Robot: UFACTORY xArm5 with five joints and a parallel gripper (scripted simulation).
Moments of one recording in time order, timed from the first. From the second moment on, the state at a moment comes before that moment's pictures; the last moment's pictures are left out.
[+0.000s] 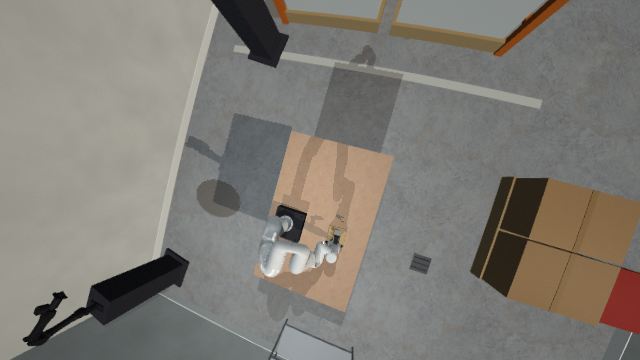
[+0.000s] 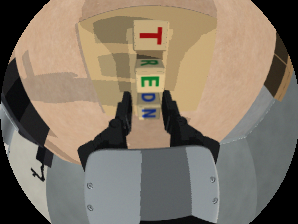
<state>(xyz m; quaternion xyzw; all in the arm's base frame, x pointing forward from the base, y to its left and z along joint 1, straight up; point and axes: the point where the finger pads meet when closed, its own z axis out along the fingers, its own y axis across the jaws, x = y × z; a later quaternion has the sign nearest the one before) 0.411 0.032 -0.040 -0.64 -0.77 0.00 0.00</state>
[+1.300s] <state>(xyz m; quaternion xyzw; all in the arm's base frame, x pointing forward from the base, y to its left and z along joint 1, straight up) 0.411 0.032 -0.040 -0.64 -0.77 0.00 0.00</state>
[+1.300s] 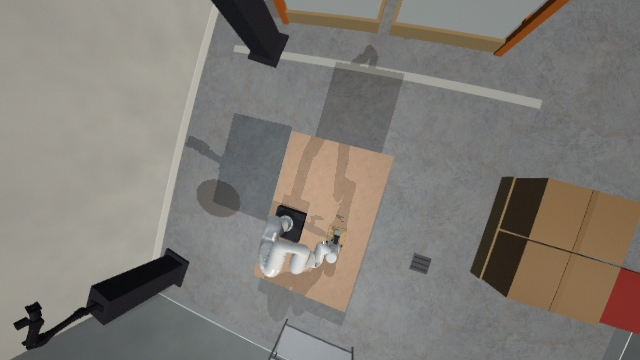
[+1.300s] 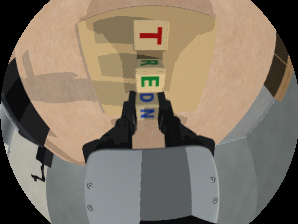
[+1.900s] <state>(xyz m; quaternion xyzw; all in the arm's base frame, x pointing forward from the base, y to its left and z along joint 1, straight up) 0.411 0.032 -0.034 -0.64 -0.77 0.00 0.00</state>
